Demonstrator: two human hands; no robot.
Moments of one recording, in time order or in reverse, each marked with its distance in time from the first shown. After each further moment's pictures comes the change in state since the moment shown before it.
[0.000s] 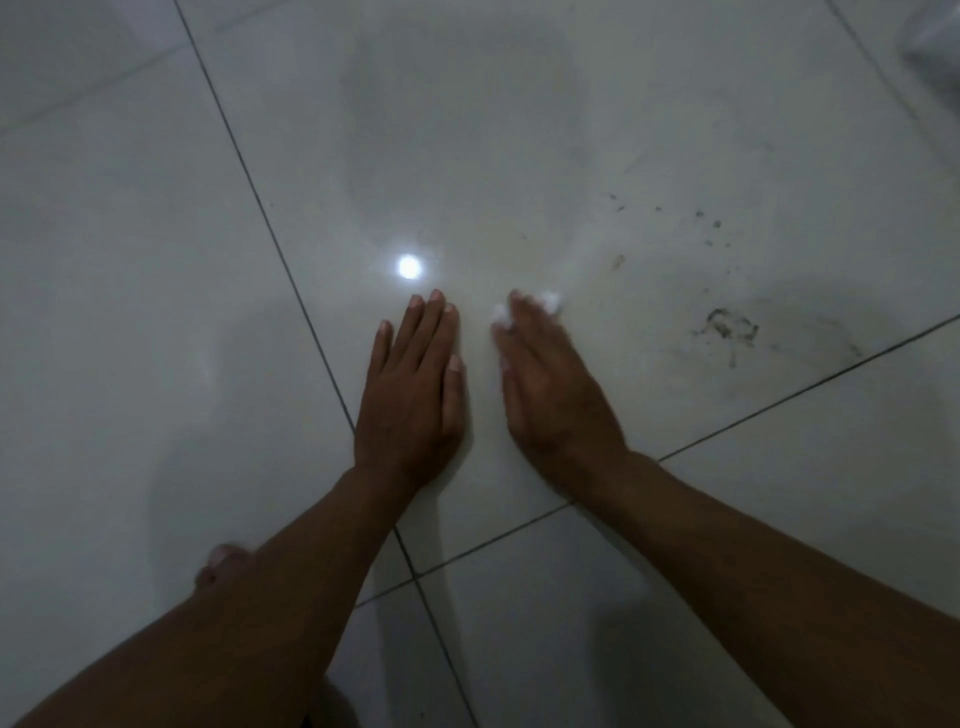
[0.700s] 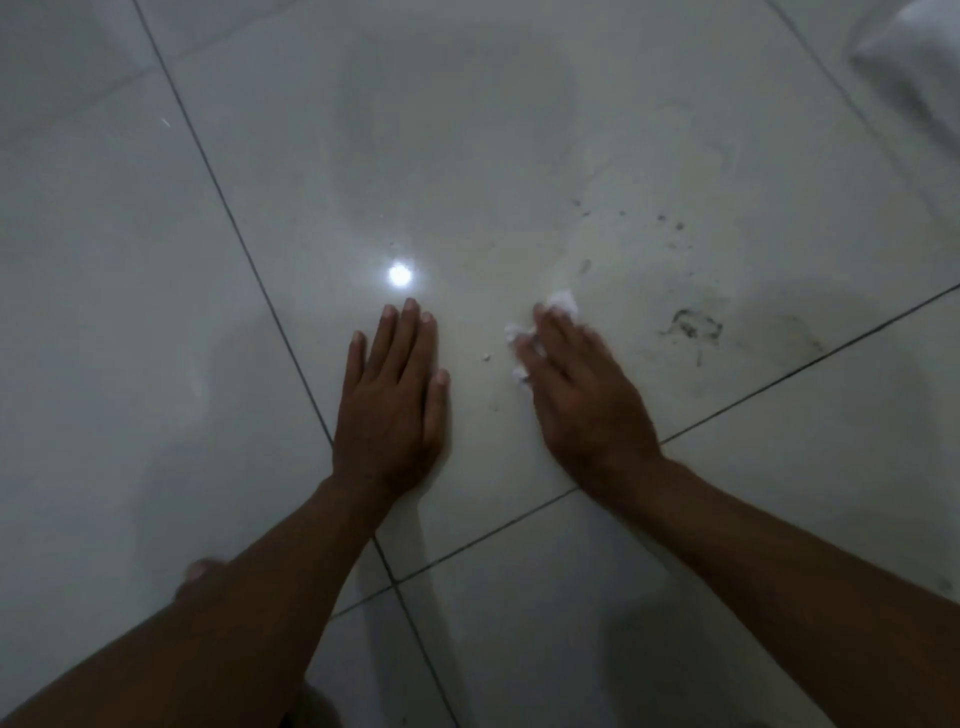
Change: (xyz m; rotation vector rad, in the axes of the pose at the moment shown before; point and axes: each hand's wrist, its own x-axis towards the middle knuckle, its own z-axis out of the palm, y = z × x) left_hand 0.000 0.004 -0.001 0.107 -0.060 0.000; right_hand -0.025 0.044 -0.021 -0.156 0.013 -0.036
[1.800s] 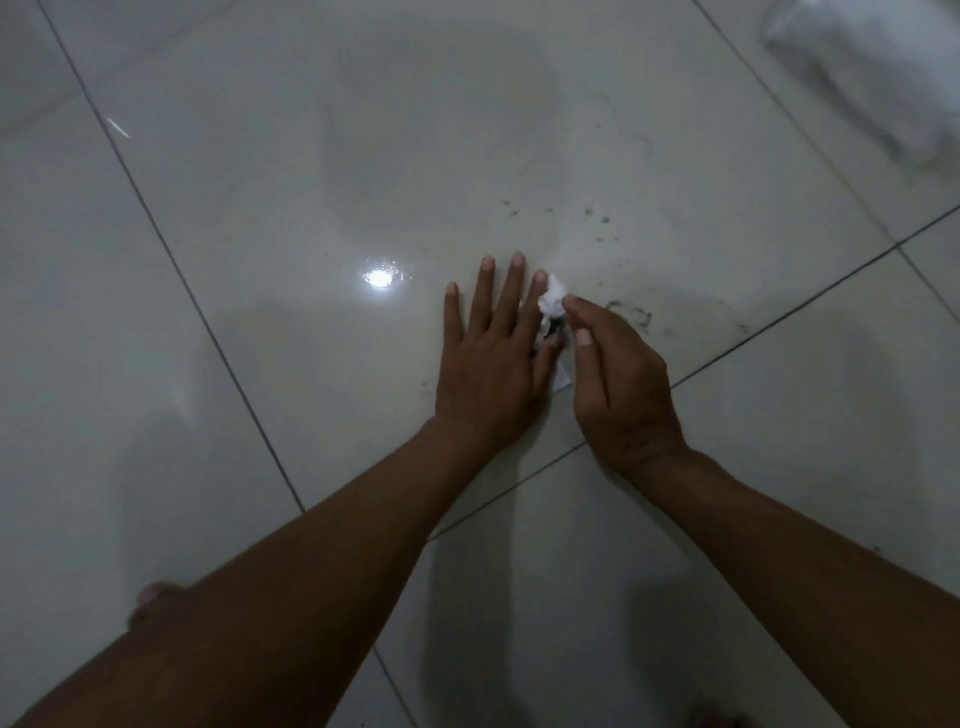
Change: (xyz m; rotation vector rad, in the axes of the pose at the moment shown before) left_hand 0.064 0.125 0.034 0.120 -0.105 0.198; right_hand -0.016 0.044 -0.049 0.472 0.275 0.406
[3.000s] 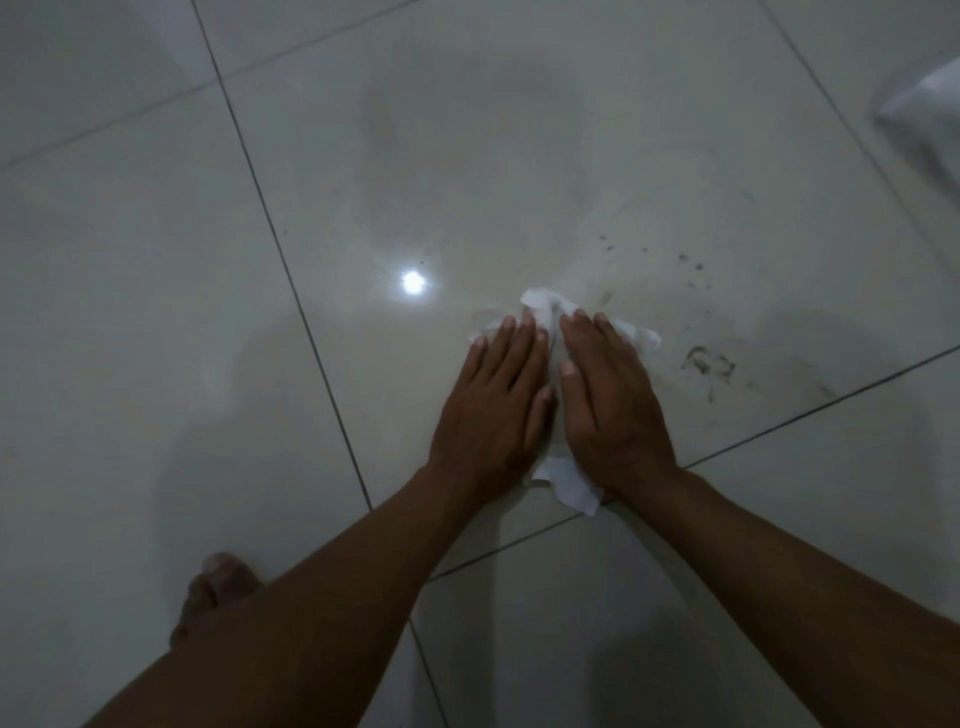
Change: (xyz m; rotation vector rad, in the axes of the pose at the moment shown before) left_hand -0.053 -0.059 -0.005 -0.236 0.138 0.021; right_hand 0.009 -0.028 0.058 -0.153 -0.251 -0.079
